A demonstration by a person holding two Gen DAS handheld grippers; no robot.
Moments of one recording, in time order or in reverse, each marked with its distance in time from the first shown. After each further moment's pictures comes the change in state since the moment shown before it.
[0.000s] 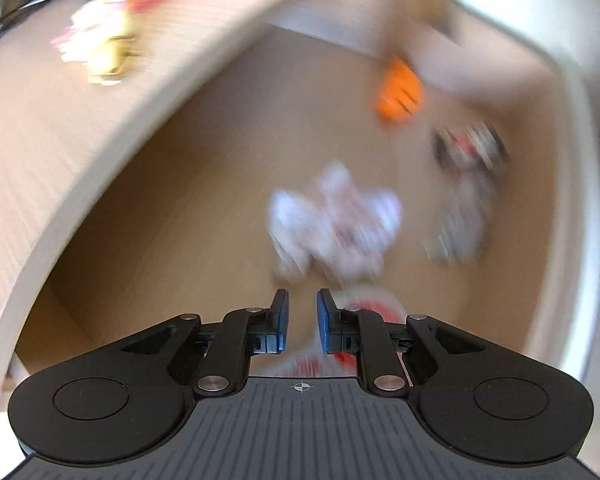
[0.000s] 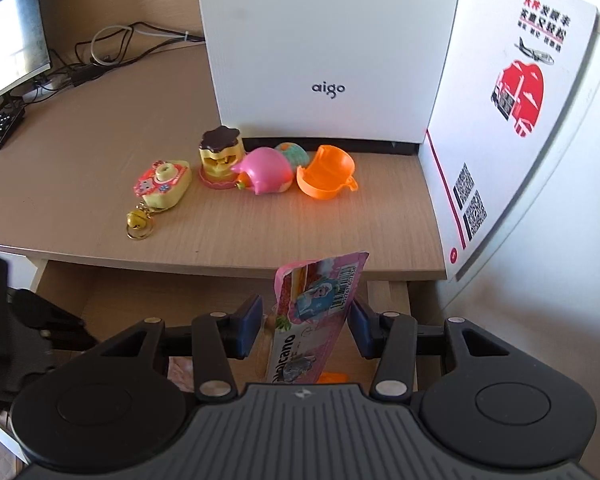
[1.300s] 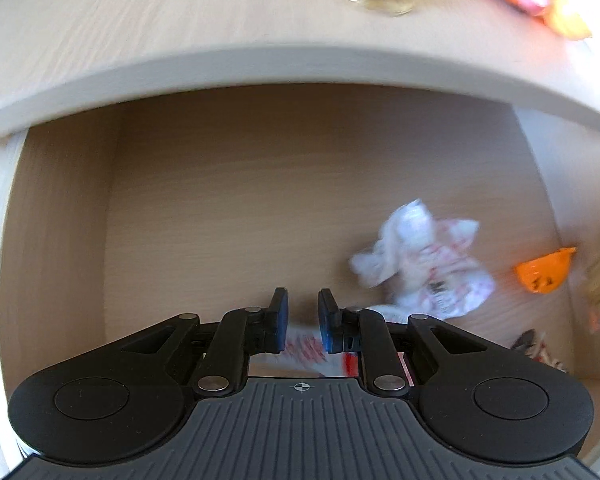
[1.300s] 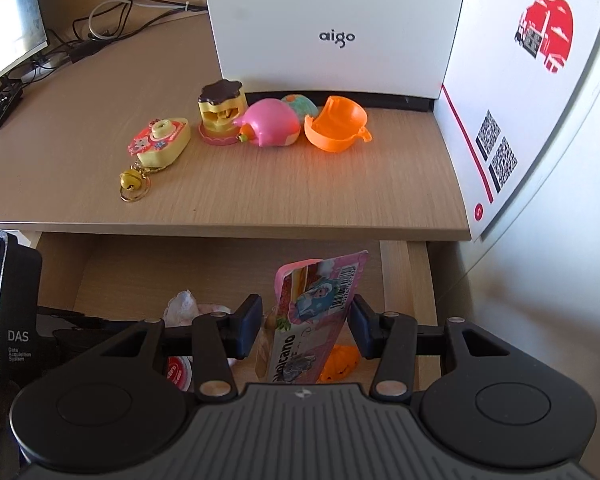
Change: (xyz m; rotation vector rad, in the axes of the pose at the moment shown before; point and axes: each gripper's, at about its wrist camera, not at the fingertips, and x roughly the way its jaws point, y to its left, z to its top) left arm 0.024 0.045 0.004 -0.989 0.013 0.176; right arm 0.024 0.001 -0.015 0.009 0.076 0.031
